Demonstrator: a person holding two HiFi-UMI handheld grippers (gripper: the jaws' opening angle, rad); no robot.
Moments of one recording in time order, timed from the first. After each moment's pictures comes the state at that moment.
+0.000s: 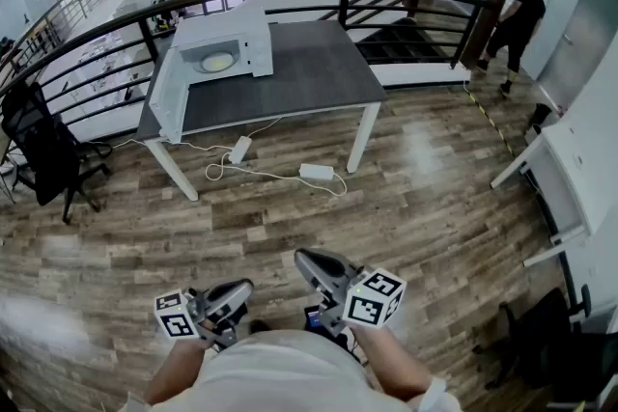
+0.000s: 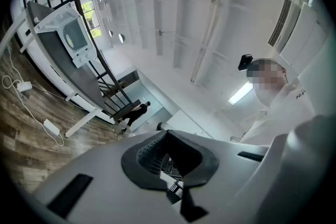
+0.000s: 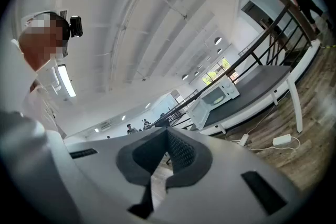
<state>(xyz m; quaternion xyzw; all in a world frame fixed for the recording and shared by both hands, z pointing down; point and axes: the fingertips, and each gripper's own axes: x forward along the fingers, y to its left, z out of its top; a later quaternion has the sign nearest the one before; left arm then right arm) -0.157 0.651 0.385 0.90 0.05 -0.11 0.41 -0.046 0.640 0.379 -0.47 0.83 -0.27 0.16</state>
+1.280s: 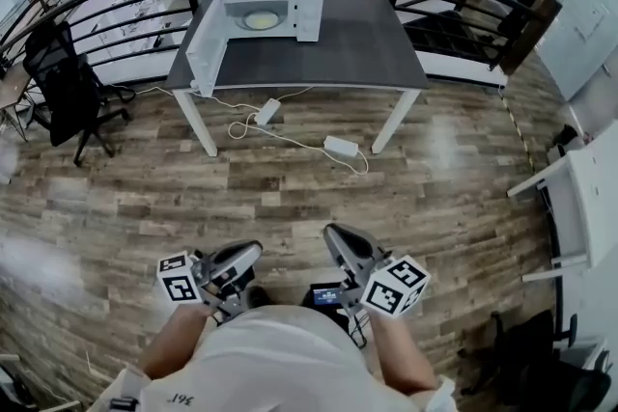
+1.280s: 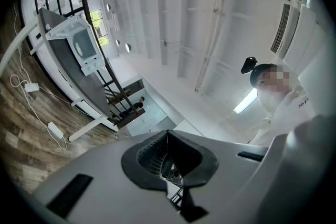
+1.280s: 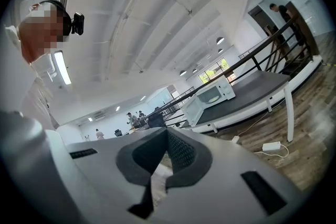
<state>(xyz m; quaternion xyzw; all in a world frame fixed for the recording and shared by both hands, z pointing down) -0.178 0.607 0.385 0.89 0.03 -0.14 0.43 -0.045 0.621 0.392 -0.51 0.81 -0.25 0.11</state>
